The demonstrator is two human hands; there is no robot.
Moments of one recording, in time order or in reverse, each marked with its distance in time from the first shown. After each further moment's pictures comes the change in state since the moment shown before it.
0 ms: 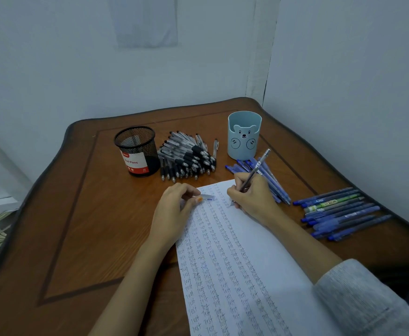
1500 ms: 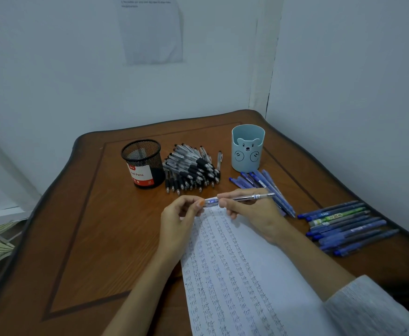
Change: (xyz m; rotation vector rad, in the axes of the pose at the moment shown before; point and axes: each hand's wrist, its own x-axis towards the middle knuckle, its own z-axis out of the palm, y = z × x) left_hand -0.005 0.014 0.003 -0.458 0.160 -0.158; right_hand -0.011 -0.018 -0.005 0.366 -0.218 -0.004
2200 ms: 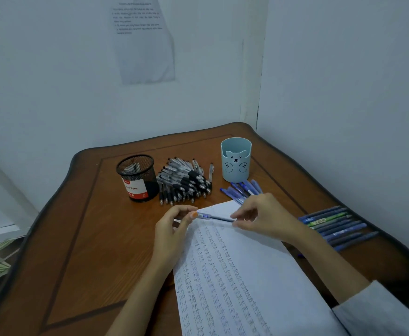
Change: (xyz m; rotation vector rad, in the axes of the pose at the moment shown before) left_hand -0.002 0.006 0.002 0.107 -0.006 -0.006; right_hand -0.008 -0.025 -0.043 -0.916 -0.142 -0.084
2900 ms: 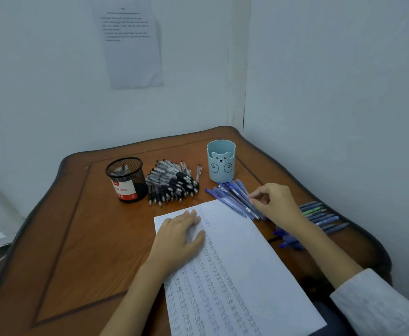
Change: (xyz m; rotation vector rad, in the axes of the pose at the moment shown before) left_hand -0.011 -0.002 0.010 0.661 -0.382 0.267; right_hand -0.021 0.034 -0.024 -0.116 0.378 0.203
